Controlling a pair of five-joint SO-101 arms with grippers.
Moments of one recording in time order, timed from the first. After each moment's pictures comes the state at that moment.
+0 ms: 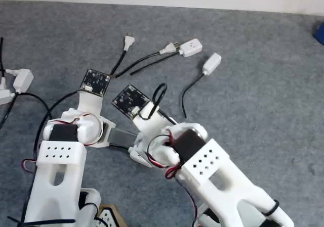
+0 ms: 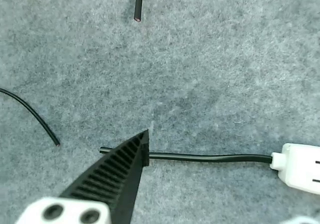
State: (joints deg) left arm -4.0 -45.7 58.4 57.5 -11.9; right arm -48.0 -36.4 35.6 68.8 10.6
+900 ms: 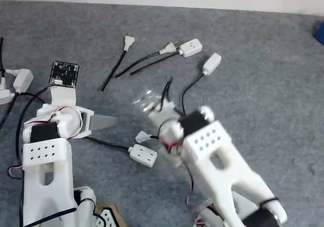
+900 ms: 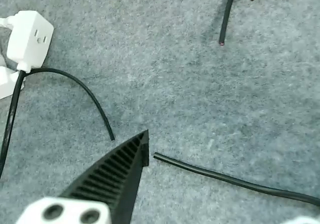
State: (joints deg) left arm -18.9 -45.7 55.6 53.1 -12.2; right arm -32.7 -25.2 31.8 87.9 22.4
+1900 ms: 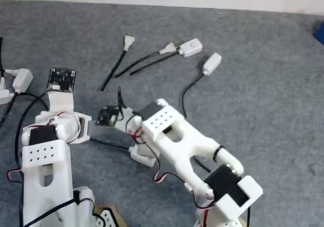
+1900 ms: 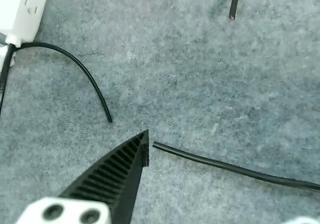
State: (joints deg) left arm -20.7 -45.6 59.2 53.1 -12.3; right arm -44.2 3.2 23.6 67.4 39.9
